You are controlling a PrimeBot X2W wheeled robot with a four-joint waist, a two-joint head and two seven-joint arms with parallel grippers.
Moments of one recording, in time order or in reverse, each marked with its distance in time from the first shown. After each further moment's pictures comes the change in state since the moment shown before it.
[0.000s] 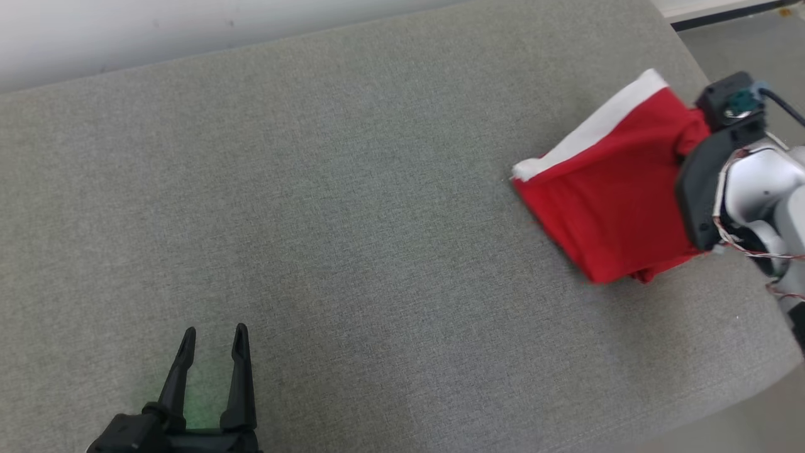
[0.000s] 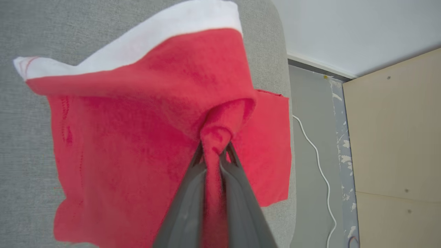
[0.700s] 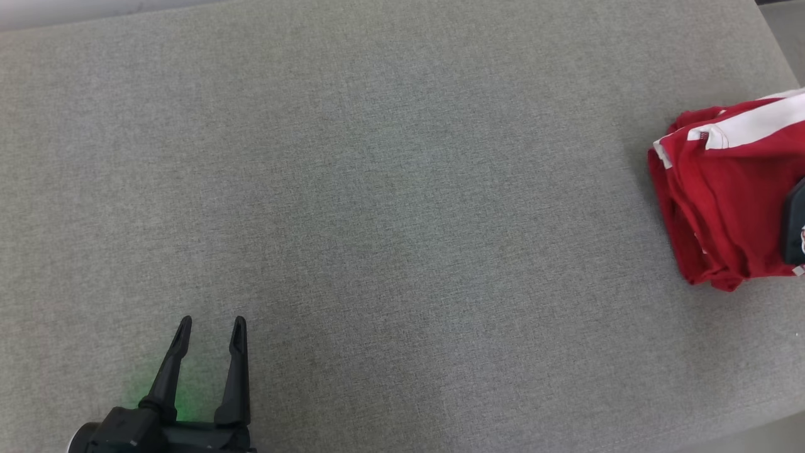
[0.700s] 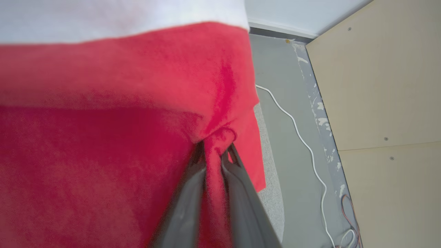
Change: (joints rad) left arm -0.010 0.055 -0.023 -0.031 0.040 -0.006 0.000; right arm 0.047 0.017 -0.405 0.308 -0.287 0.000 -0.252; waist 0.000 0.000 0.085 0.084
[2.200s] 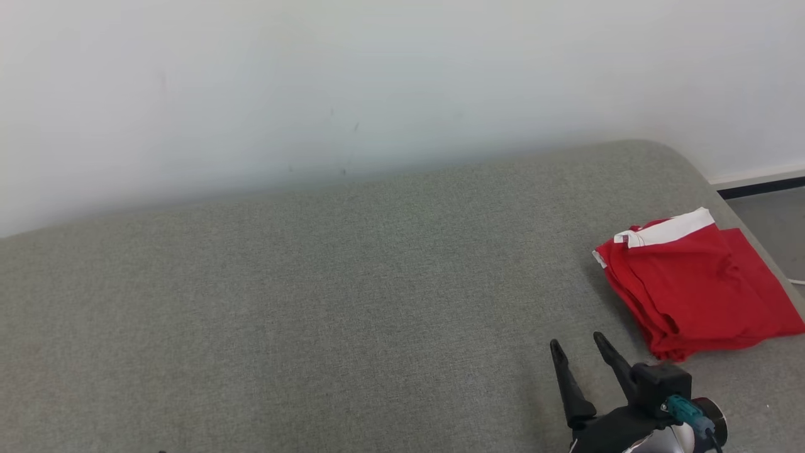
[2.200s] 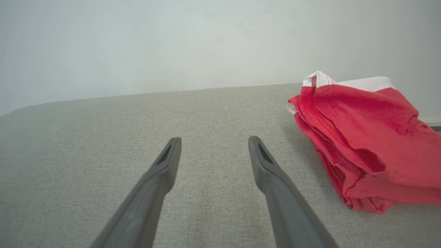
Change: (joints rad) left arm 0.257 -0.050 0.227 0.087 0.021 0.026 0.000; right arm 0.644 0.405 0.118 -0.379 0.134 0.000 -0.595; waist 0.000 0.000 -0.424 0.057
